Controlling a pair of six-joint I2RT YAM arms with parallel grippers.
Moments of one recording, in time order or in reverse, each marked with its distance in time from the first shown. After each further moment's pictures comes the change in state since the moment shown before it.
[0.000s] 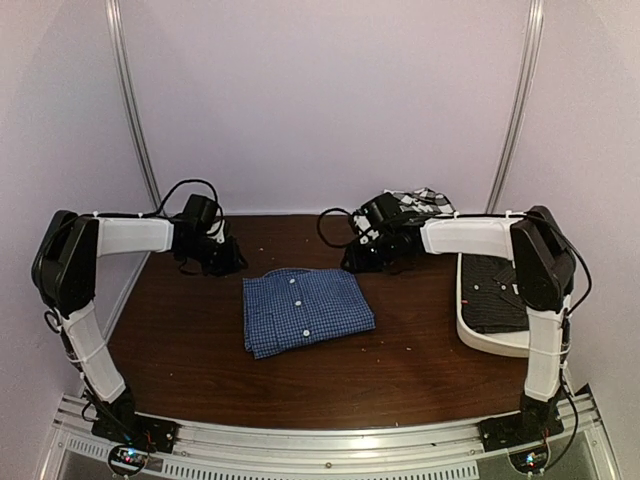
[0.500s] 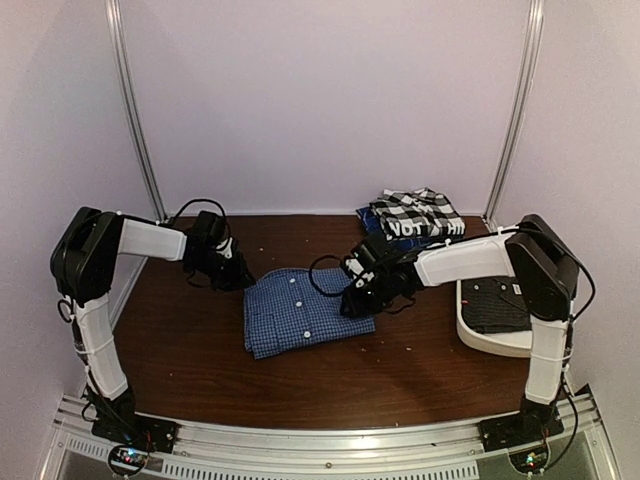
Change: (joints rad) left arm -0.002 0.098 -0.038 0.089 0.105 -0.041; right arm 0.128 -0.045 -0.229 0.019 0.010 0.011
